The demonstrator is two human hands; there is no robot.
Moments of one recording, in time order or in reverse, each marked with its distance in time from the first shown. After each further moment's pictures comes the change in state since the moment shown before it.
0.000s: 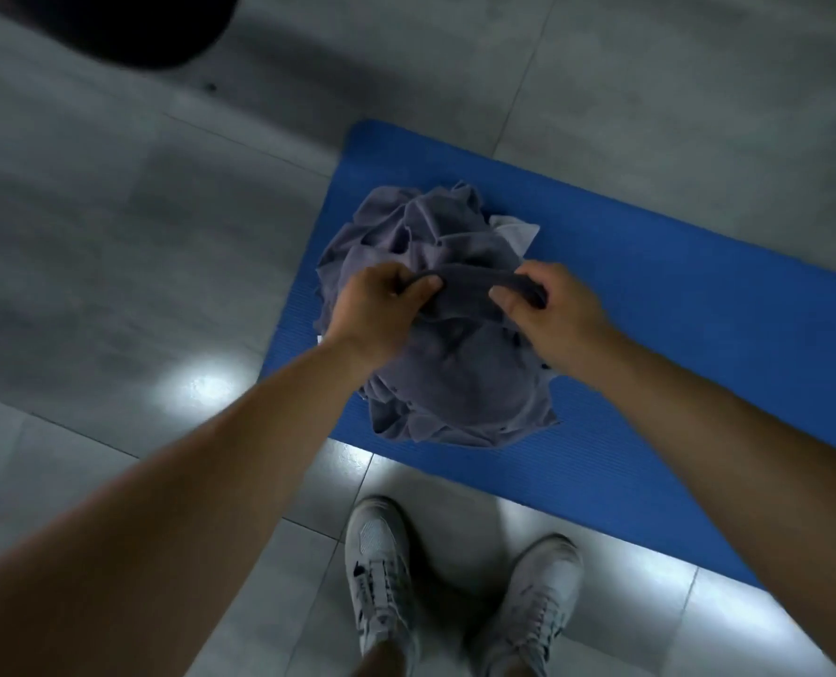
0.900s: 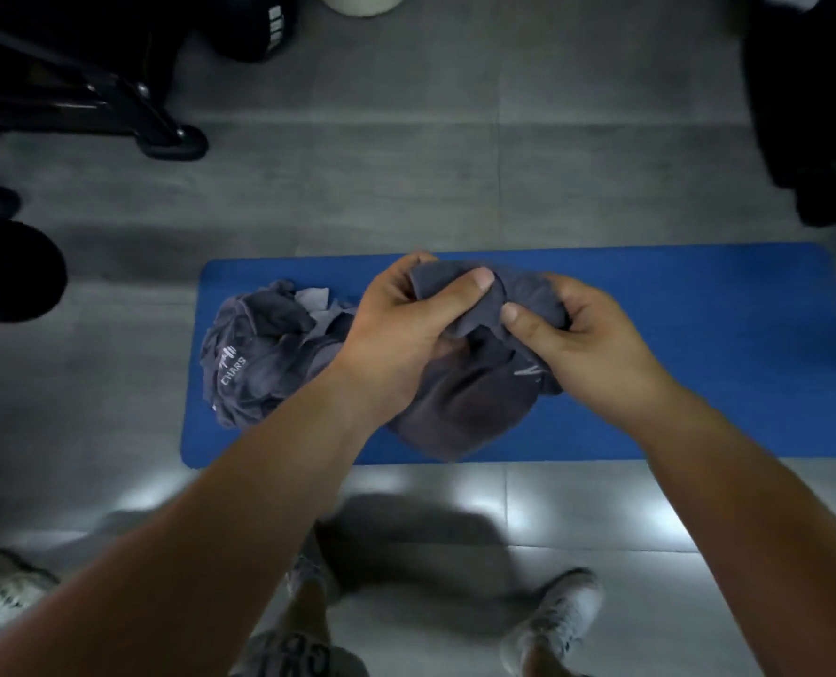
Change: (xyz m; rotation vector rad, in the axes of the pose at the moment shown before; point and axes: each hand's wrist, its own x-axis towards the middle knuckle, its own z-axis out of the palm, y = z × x) left_hand -0.341 0.410 0.174 -0.708 -0.461 0.153; right_hand -0.407 -0.014 -0.382 0.590 0.298 -0.022
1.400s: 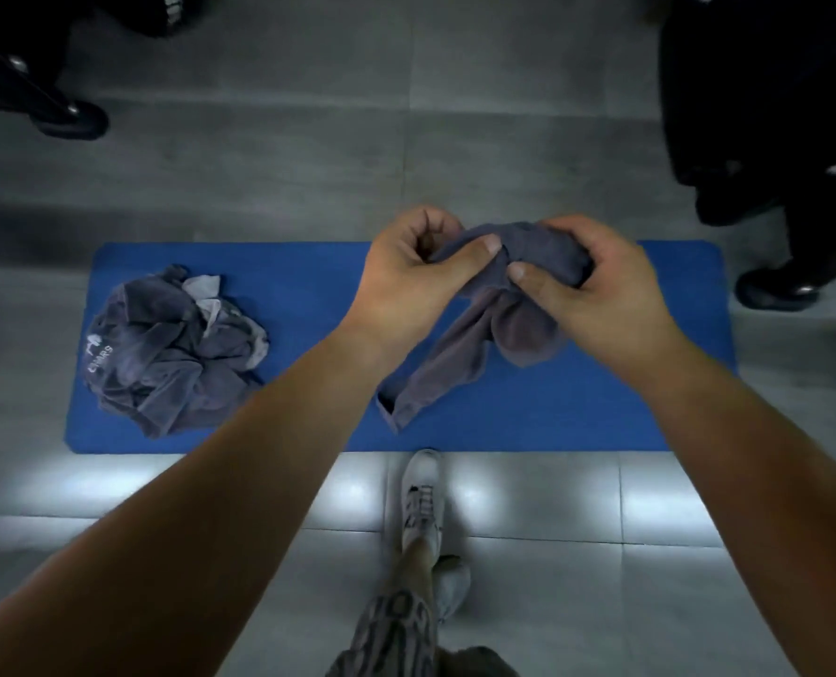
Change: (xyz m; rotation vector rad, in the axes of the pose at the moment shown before) left_hand 0.087 -0.070 0.266 0.329 0.096 0.165; right_hand -0.005 0.044 -0.292 -0.242 0.146 -0.127
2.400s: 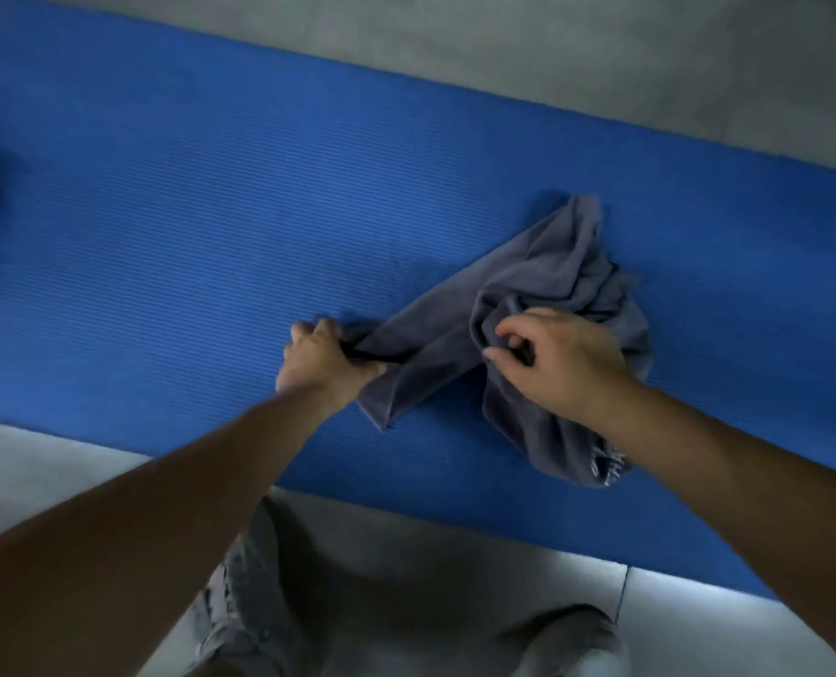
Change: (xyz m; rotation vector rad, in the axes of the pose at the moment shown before) left_hand 0.145 -0.587 0.126 0.910 0.220 -0.673; right_hand 0.110 0.604 0.042 -0.812 -0.438 -0.227
